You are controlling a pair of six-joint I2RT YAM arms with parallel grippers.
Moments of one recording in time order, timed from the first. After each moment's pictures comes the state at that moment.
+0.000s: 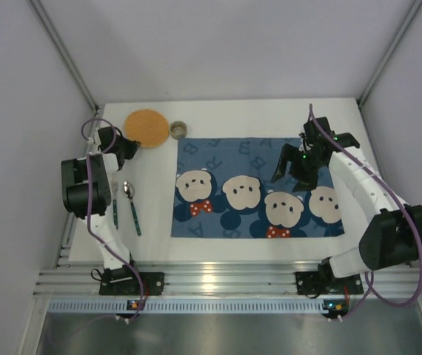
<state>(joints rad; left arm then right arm) 0.19 2.01 1.14 0.30 0.14 -1.02 0.23 1.45 1.26 -1.02 -0.29 0.54</state>
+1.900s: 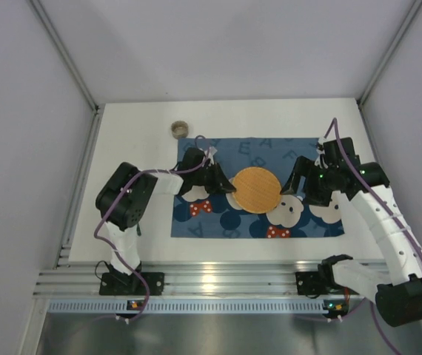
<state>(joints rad) -0.53 1.95 0.96 0.34 0.62 -0.92 0.23 1.05 1.10 -1.06 -0.28 0.57</state>
